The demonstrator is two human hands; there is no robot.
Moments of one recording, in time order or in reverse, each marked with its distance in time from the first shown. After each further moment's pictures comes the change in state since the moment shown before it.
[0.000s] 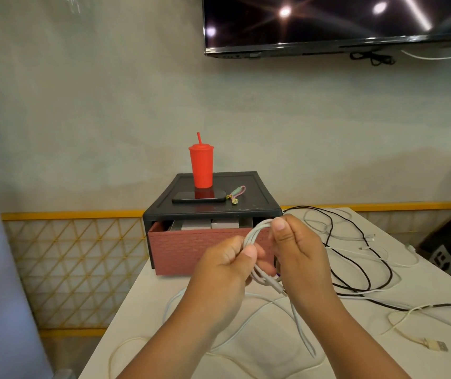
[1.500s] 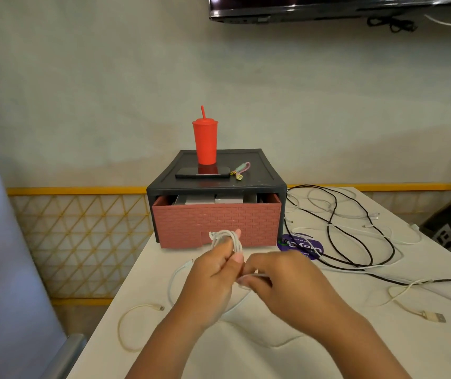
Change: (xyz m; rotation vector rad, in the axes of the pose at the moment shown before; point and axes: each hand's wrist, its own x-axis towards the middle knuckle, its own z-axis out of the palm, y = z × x) left_hand -0.003 -0.071 -0.016 0.167 -0.019 0.142; right_hand -0.039 0.002 -0.005 -0.721 -0.558 -0.127
